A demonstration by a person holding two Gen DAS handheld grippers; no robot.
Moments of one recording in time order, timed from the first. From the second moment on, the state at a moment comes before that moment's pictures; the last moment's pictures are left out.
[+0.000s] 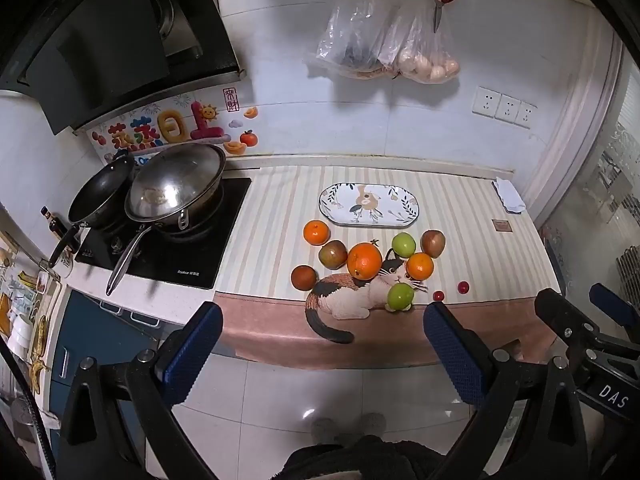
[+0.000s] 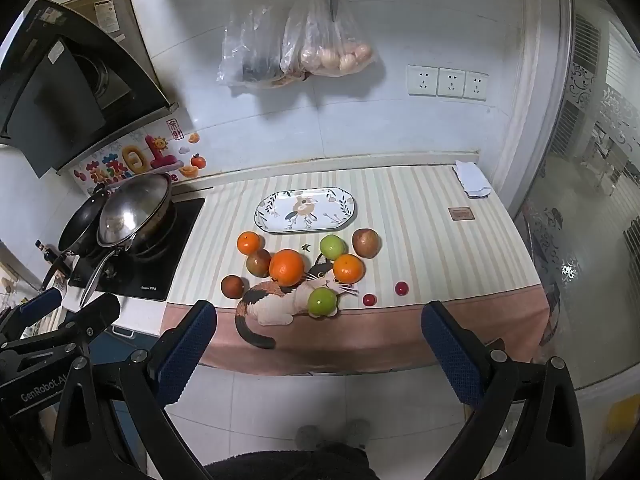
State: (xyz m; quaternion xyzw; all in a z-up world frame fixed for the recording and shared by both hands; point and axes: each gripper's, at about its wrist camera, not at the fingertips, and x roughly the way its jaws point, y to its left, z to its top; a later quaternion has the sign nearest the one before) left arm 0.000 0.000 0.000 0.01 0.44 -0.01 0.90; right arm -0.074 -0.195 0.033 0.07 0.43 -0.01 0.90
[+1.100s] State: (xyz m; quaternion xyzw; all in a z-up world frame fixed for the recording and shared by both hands) left arm 0.005 -0.017 -0.001 0.02 0.45 -0.01 0.89; right arm -0.073 -0.196 0.034 0.08 0.44 -0.01 0.90
